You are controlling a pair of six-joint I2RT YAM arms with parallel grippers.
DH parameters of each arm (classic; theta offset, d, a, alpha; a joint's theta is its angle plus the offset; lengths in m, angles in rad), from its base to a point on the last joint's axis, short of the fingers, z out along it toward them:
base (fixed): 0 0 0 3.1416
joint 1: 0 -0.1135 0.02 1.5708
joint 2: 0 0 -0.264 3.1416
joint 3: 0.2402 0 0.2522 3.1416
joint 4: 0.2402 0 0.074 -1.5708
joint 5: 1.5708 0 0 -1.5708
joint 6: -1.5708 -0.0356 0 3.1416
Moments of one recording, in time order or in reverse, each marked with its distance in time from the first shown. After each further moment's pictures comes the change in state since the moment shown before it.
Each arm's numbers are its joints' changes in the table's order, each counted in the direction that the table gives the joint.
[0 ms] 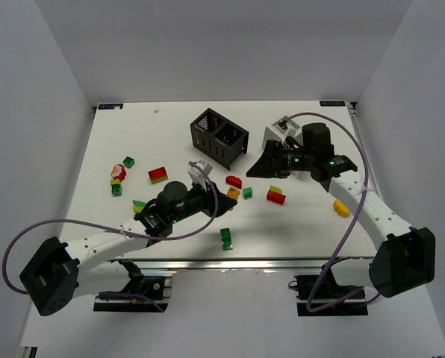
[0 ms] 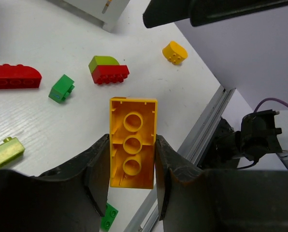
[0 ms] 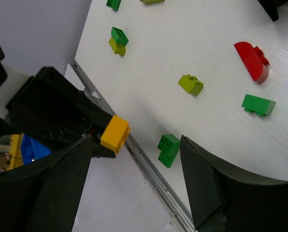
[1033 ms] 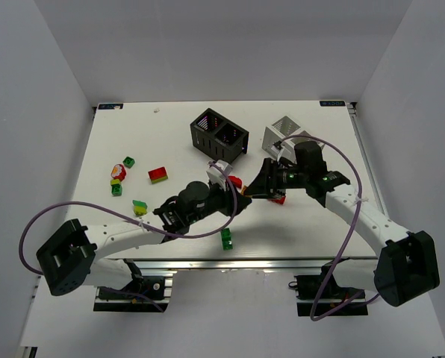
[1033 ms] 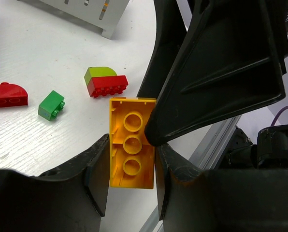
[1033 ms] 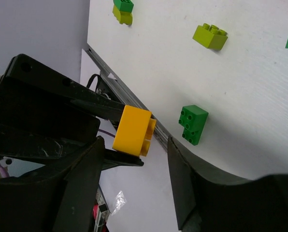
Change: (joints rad) left arm 0.172 0.203 0.142 -0.023 -0.220 -0.050; right arm -0.066 -0.060 -0.204 -0.072 0.001 -0.235
